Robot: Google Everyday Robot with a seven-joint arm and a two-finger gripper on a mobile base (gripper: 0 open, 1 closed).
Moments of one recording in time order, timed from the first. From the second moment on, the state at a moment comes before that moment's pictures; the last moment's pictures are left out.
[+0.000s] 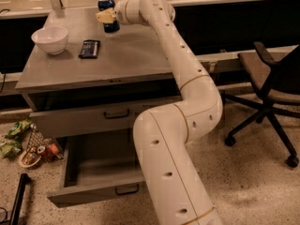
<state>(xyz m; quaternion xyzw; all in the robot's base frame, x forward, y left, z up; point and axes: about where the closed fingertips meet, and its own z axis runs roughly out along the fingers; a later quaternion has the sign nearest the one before) 0.948 0.155 0.915 -0.34 0.70 0.26 0.56</state>
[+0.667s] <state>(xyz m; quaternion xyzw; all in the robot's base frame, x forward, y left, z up) 0.949 0.155 0.917 -0.34 0.68 0.28 0.59</state>
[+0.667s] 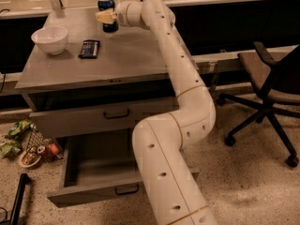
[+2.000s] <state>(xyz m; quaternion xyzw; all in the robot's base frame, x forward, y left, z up) 0.910 0.097 0.983 -0.28 0.73 0.26 0.56</state>
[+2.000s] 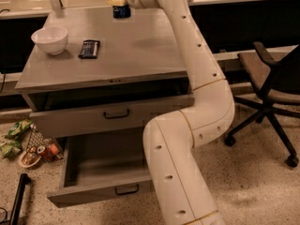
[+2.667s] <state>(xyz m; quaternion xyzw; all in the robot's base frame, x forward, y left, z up) 0.883 0.100 0.959 -0.29 0.76 0.27 0.51</state>
